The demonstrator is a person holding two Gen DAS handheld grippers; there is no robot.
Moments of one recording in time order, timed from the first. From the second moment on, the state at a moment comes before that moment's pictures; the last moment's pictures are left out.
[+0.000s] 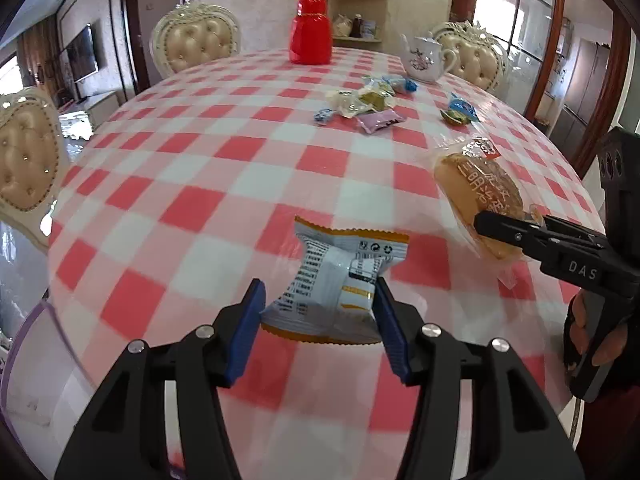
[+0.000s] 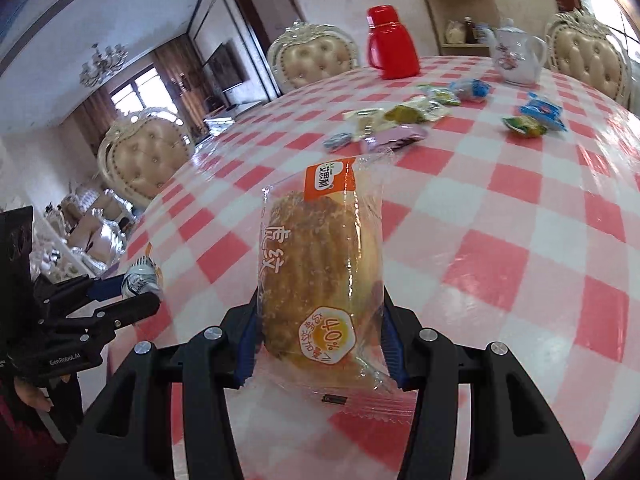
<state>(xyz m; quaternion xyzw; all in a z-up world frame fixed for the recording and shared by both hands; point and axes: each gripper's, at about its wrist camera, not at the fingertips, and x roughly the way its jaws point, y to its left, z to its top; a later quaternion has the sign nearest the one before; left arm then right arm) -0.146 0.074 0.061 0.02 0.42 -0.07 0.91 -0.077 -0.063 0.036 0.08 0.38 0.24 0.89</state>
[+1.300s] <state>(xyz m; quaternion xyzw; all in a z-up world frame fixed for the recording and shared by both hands) -0.283 0.360 0.078 -0.09 0.37 0.21 0.90 -0.233 0.235 0.040 -0.09 0.38 0.52 0.76</state>
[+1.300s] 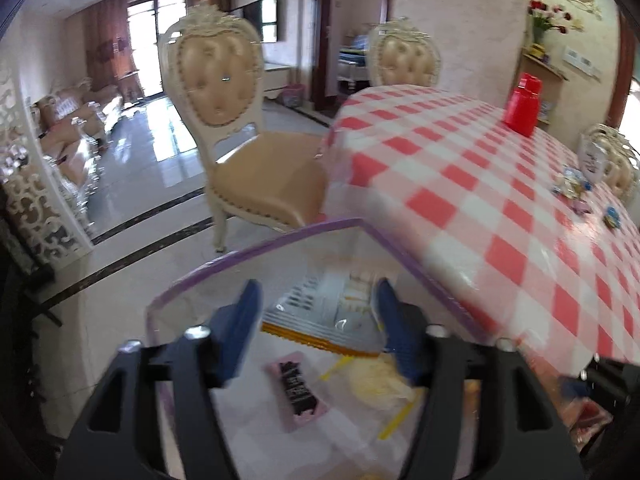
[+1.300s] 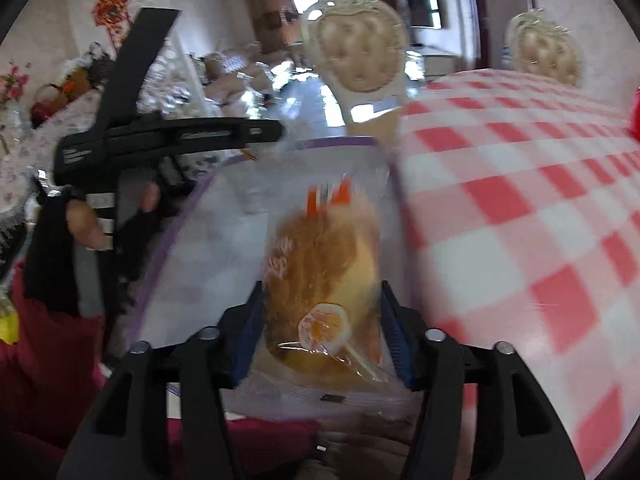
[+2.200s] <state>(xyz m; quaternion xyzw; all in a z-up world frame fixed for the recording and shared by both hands) -0.064 0.037 0.095 -0.13 0.38 -0.06 0.91 -0.121 -0.130 0.042 0.18 0.32 0.18 0.91</state>
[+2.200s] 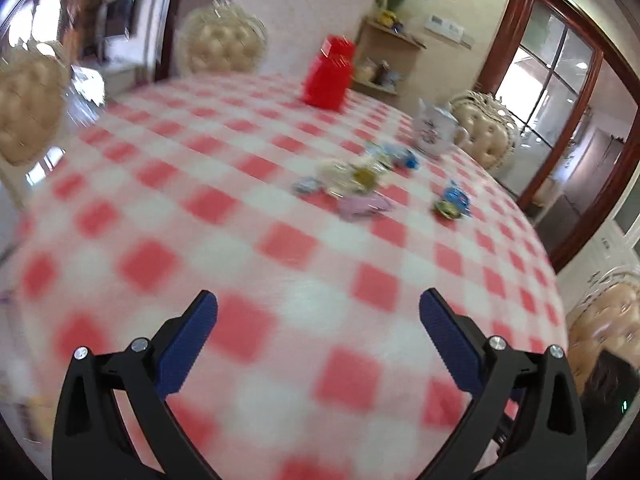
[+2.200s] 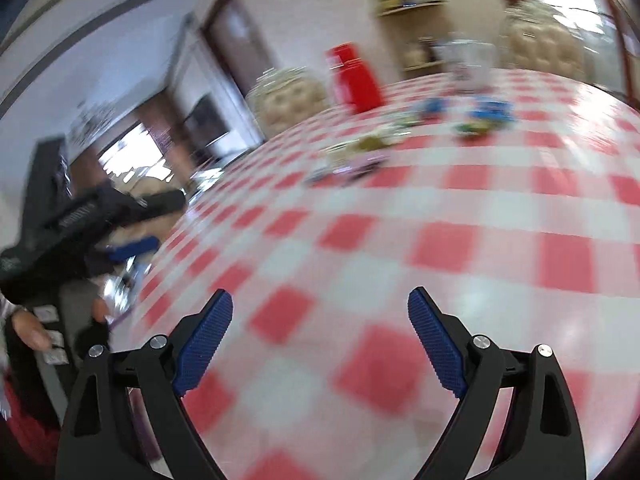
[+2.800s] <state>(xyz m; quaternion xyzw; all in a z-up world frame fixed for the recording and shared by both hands) 0.131 -0.058 0.048 -0.14 0.32 -0.08 0.94 0.118 -0.228 0.010 0.16 0.40 0.02 0.90</state>
